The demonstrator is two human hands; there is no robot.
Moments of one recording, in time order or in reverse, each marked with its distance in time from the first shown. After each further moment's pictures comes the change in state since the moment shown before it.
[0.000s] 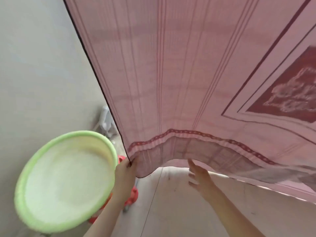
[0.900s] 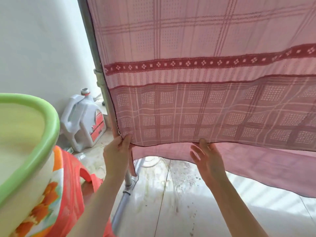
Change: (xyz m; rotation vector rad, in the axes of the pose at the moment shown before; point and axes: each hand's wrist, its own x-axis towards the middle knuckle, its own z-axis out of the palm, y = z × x) left_hand 0.150 -0.286 0.191 -0.320 0.171 0.349; right_hand 0.299 0.146 0.040 0.712 -0.204 -0.721
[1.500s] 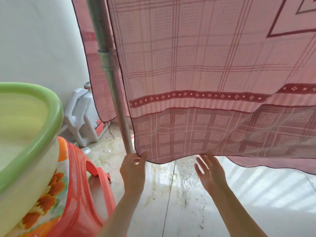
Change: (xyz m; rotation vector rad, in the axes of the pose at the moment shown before) left_hand -0.050 -0.053 0.012 0.149 0.037 -0.169; right_hand 0.003 0.074 -0.037 0.091 0.294 0.206
